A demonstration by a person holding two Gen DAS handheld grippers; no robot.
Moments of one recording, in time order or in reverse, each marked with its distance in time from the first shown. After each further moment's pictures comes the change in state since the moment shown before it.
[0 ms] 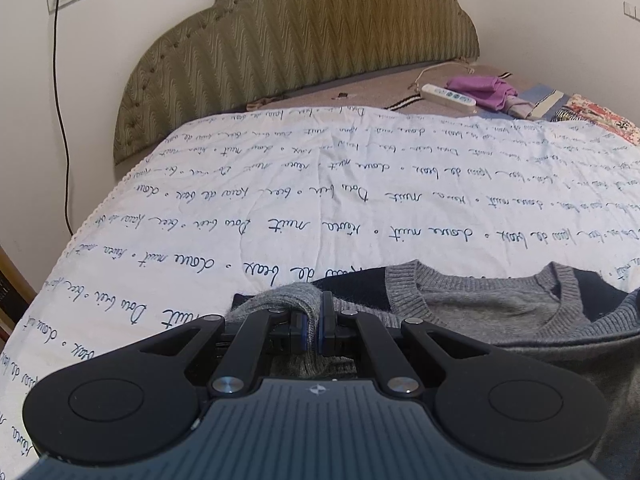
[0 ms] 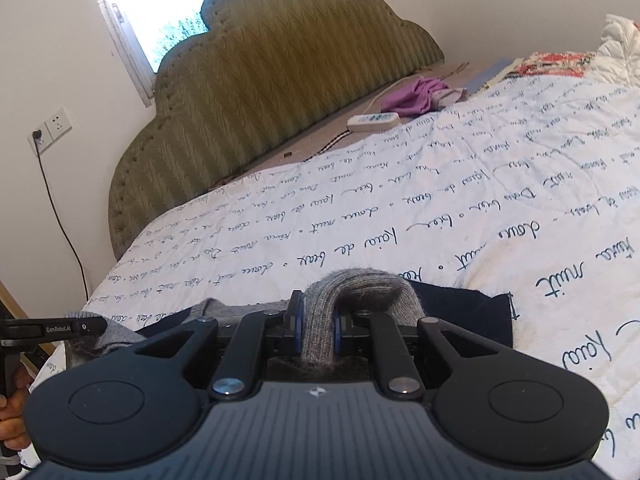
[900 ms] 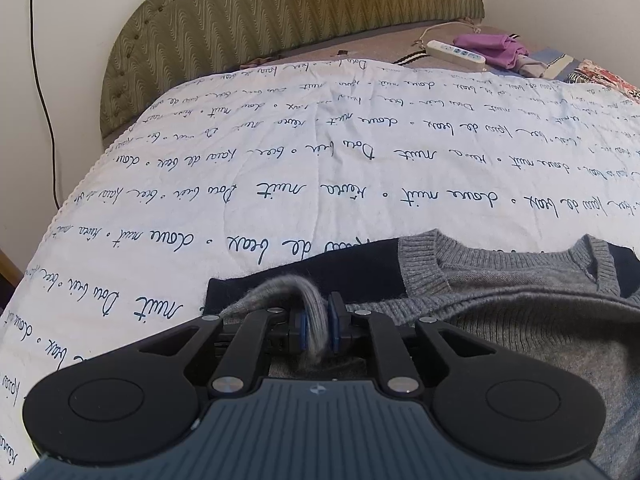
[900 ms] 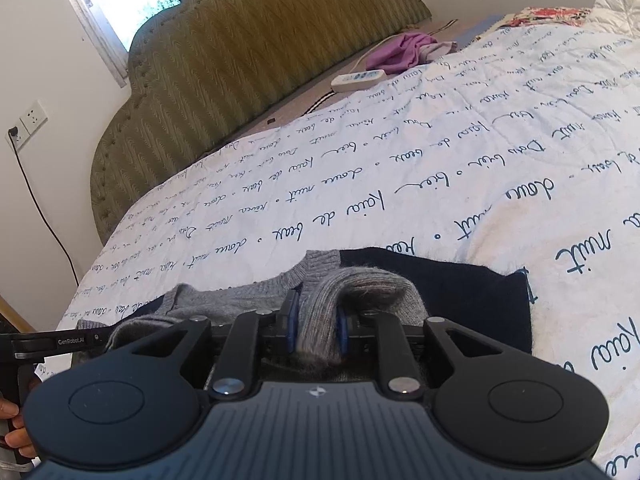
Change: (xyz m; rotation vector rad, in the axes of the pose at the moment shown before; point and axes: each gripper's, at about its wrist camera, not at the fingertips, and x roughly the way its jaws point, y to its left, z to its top) left arm 0.049 -0.006 0.000 0.029 0.115 0.011; right arm 0.043 -0.019 0.001 0.064 0.107 -0.008
